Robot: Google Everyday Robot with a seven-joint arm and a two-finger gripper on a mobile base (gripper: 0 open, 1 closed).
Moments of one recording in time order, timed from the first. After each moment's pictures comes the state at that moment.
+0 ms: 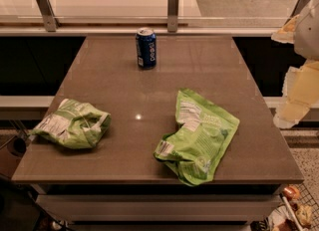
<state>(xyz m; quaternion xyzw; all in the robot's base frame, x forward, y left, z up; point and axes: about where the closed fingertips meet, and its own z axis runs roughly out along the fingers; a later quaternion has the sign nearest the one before) 0.438 -0.213 0.990 -0.60 0.78 -0.05 0.18</state>
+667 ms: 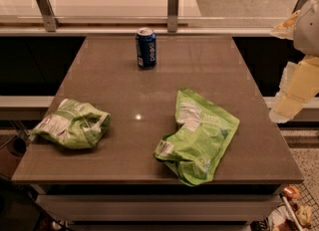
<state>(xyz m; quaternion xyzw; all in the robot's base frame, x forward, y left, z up) 0.445 -0.210 0.995 -0.60 0.78 -0.04 0.21</state>
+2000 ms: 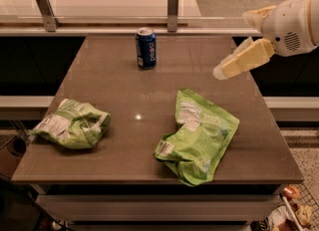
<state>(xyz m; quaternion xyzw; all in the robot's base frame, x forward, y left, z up) 0.547 -0.156 0.998 -0.48 0.74 0.14 0.46</state>
